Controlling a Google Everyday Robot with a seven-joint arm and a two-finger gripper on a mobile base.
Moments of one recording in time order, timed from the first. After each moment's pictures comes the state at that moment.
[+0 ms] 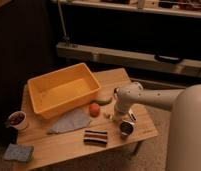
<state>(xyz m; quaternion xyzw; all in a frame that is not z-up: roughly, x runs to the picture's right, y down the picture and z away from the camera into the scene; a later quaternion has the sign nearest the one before) 0.105 0.163 0.881 -0.31 -0.04 0.17 0.93</state>
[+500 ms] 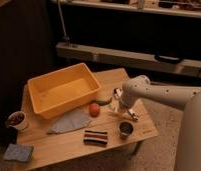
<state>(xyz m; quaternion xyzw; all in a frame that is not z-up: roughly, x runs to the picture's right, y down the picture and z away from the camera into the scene) 0.136 0.104 0.847 -0.27 -0.03 0.19 0.94</state>
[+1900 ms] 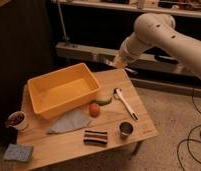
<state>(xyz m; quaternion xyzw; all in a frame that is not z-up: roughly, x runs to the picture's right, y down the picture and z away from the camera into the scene) 0.064 -0.136 0.657 -0.15 -0.18 0.13 0.96</state>
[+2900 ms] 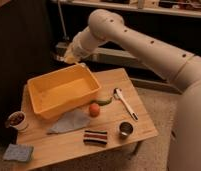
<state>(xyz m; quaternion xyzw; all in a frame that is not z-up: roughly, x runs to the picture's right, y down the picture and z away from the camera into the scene) -0.165 -0.137 0.660 -0.16 -0.36 0.03 0.92</state>
